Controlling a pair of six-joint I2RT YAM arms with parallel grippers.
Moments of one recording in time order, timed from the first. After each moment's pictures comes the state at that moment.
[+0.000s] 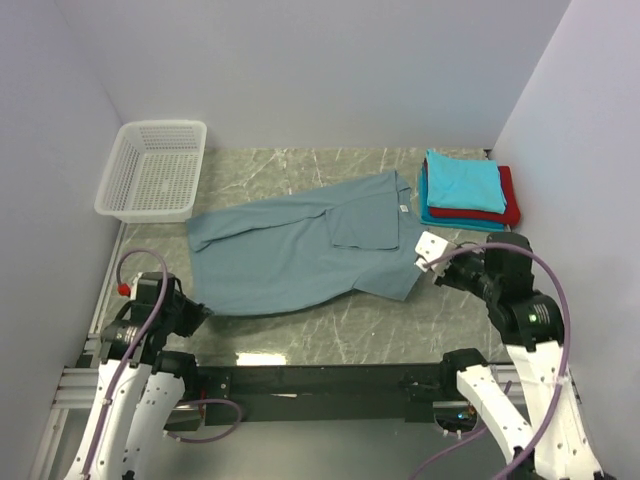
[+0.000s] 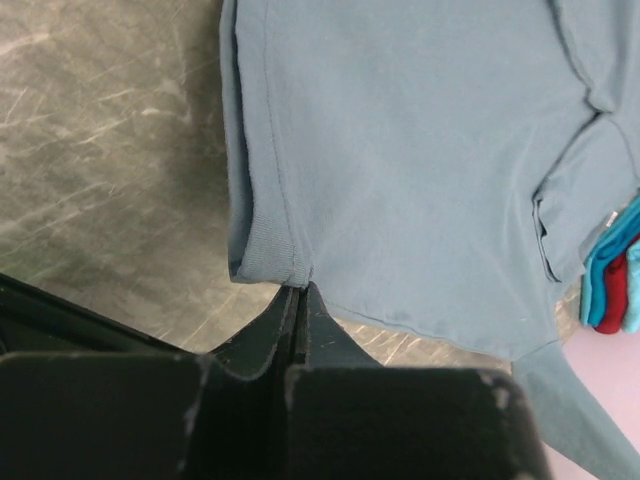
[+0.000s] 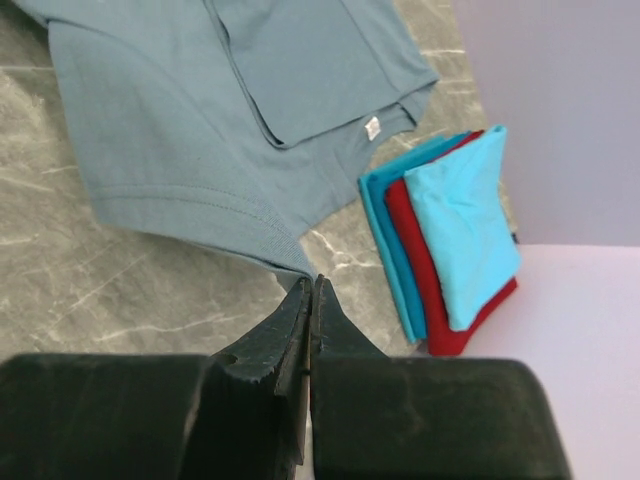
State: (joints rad) left arm -0.12 0.43 0.62 -1.08 -0.02 -1.14; right arm 0.15 0.62 0.98 -0.93 -0.32 -0.98
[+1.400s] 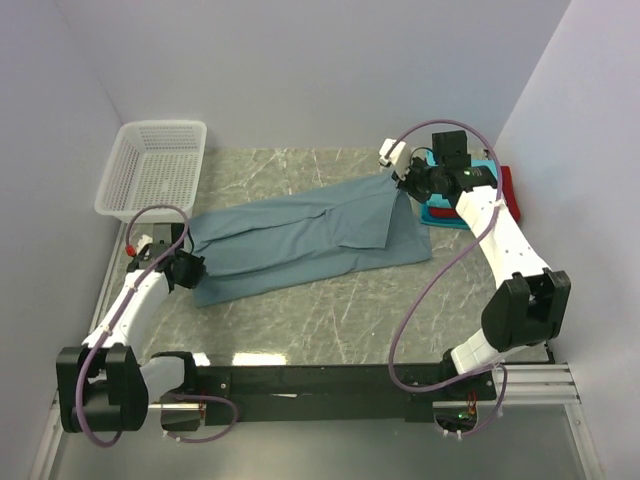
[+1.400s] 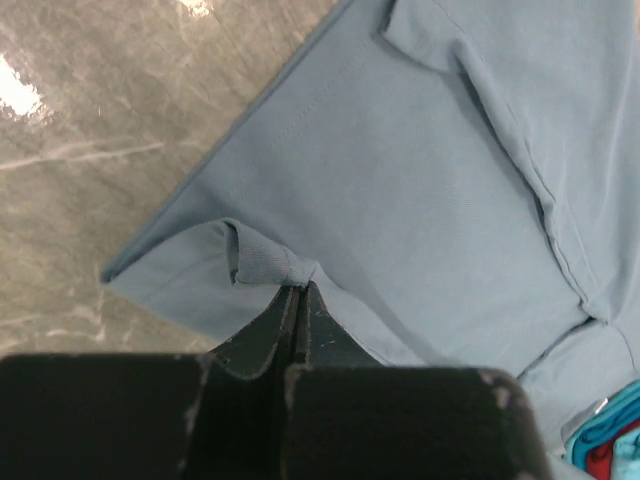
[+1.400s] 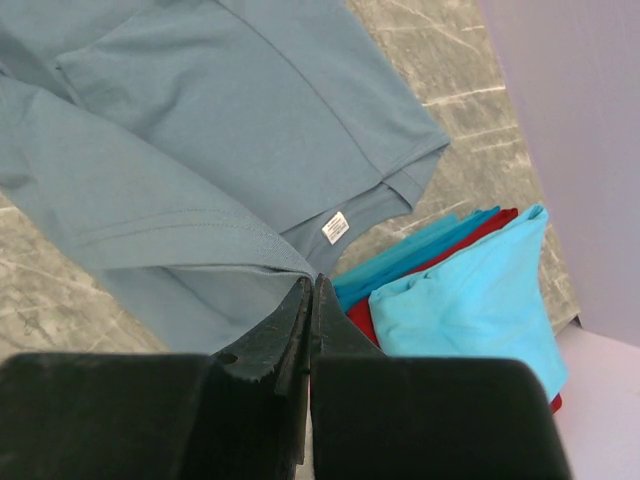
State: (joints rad) left arm 0.01 1.10 0.67 -0.58 -0.12 -1.14; right arm 0.16 1.54 1.46 -0.69 -0.36 -0.90
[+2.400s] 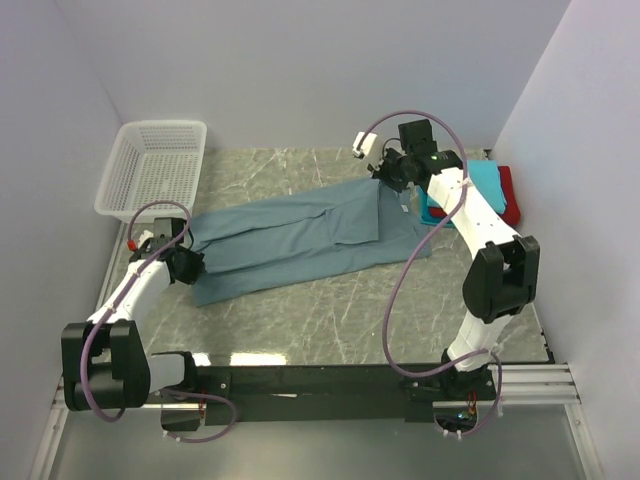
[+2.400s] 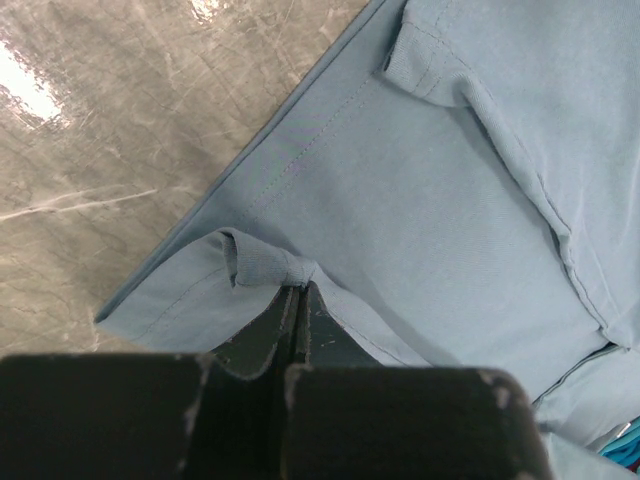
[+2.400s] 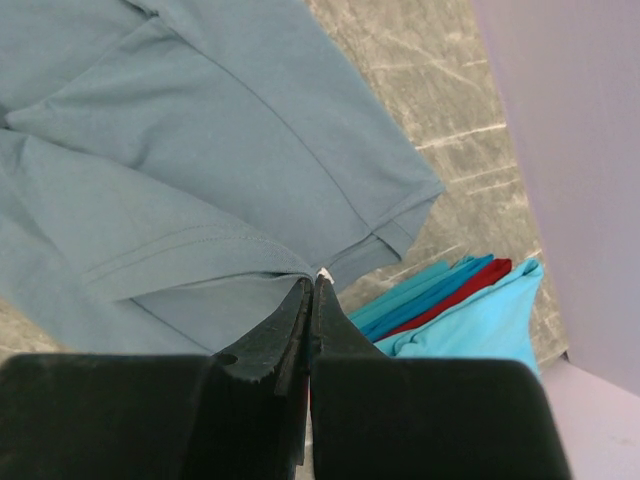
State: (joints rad) left arm 0.05 1.23 0.70 -0.51 -0.12 -1.09; right arm 0.27 1.76 1.64 -0.67 -0.24 -0.87
